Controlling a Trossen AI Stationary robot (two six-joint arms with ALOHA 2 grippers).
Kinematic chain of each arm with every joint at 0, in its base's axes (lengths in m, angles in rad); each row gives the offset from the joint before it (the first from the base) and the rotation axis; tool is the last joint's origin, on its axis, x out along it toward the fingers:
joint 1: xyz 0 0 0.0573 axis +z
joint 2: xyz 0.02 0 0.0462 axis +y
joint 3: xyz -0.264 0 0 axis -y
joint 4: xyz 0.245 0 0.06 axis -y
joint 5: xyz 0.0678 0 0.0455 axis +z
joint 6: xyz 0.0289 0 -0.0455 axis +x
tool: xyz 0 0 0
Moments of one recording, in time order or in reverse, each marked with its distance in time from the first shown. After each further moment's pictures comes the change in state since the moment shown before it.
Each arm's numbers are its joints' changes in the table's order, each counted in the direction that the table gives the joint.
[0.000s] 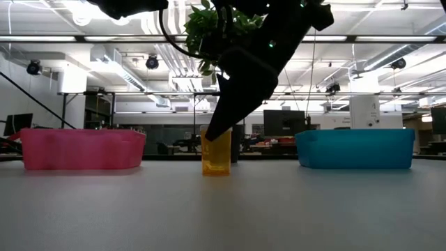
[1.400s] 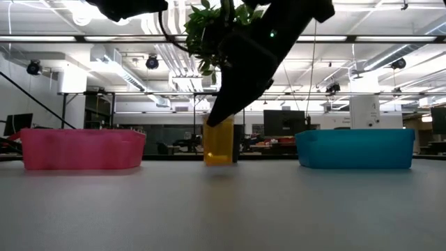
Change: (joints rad) left arm 0.000 0.000 -0.005 0.004 0.000 -0.024; right arm -0.007 -0.031 0.000 -0.003 -0.002 0.004
